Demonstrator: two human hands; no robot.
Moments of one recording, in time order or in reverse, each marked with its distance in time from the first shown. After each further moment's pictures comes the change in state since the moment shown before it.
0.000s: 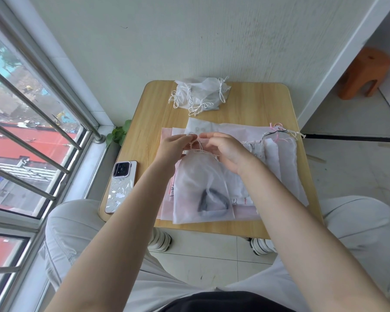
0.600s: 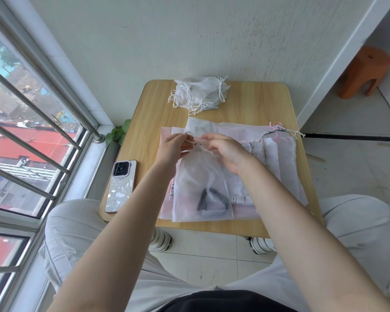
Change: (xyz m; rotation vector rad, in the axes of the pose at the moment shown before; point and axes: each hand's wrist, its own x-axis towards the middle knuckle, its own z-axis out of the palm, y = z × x) left_hand 0.004 -0.007 0.002 -0.072 0.035 0.025; right_hand -0.001 0.005 0.001 -0.036 0.037 0.033
